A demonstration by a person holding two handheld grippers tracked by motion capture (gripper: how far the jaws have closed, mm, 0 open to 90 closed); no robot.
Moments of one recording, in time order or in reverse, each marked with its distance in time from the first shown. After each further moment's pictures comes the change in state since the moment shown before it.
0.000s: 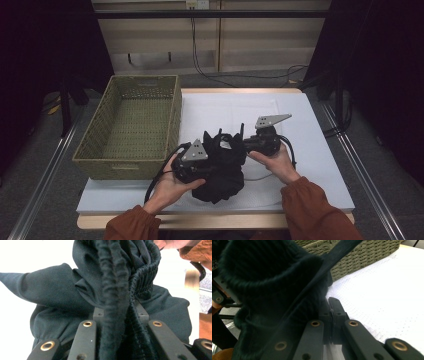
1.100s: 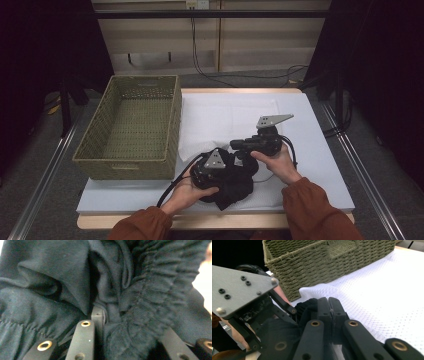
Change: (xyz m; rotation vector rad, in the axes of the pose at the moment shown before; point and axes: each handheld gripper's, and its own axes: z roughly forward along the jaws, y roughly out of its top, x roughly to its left) left arm -0.005 -0.020 0.063 0.128 -0.065 -0.002; right arm 0.002 0.001 -0.004 -0.008 -0.022 0.001
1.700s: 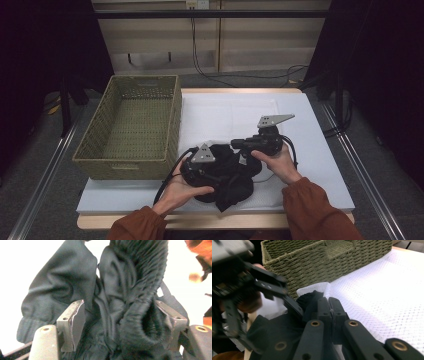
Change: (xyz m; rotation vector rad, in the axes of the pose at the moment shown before) left arm 0.001 0.005 -0.046 -0.142 0.046 -0.070; right arm -0.003 -0.002 -0.001 -0.007 -0.006 0.008
